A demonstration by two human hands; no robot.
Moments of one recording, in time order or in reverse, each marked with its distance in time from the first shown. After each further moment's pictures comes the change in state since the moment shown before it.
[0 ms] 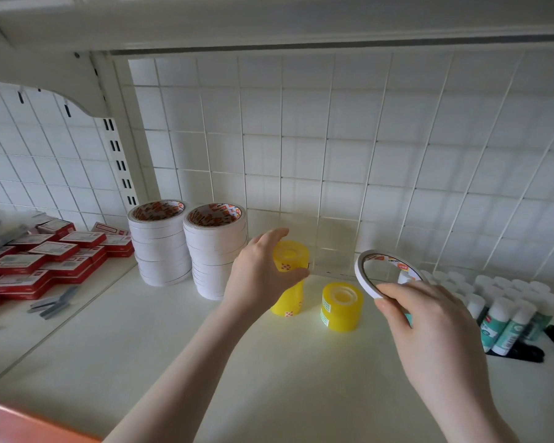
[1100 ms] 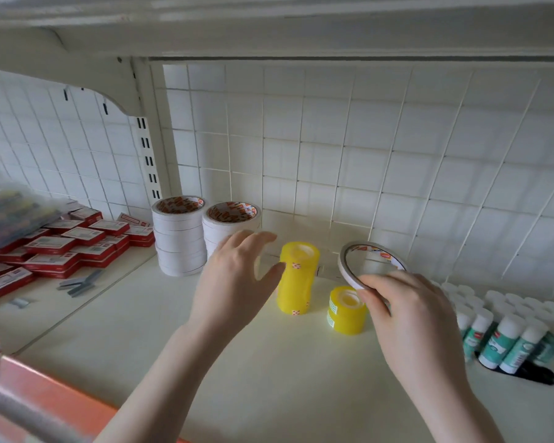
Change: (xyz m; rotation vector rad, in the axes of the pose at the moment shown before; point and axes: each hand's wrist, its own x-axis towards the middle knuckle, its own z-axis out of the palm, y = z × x) left_hand -0.038 0.003 -0.042 0.174 0.257 0.122; right_hand 0.014 -0.018 0.002 0.093 0.043 -0.135
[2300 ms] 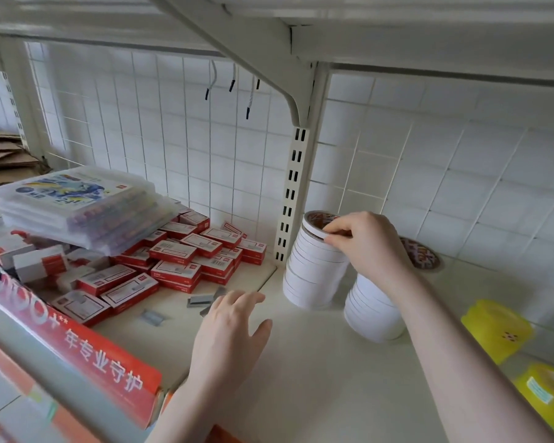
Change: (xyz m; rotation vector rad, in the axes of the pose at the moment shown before) left_hand -0.039 -0.223 -0.076 0.075 -0.091 -0.315; right_hand 0.136 -0.216 0.161 0.247 -0.474 -0.049
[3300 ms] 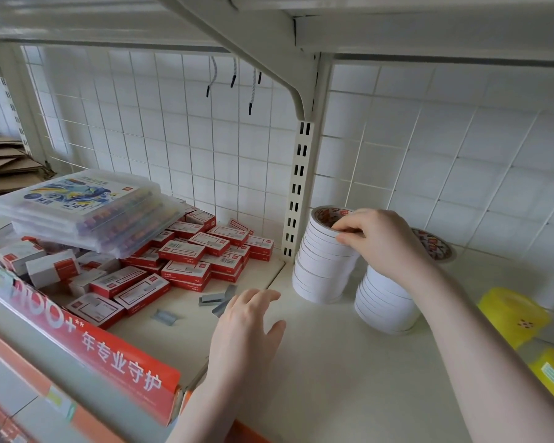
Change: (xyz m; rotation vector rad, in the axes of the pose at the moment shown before) left_hand 0.000 0.000 -0.003 0.001 -0.062 0.021; right_hand -0.004 0.004 -0.002 -0.116 -0.037 -0.114
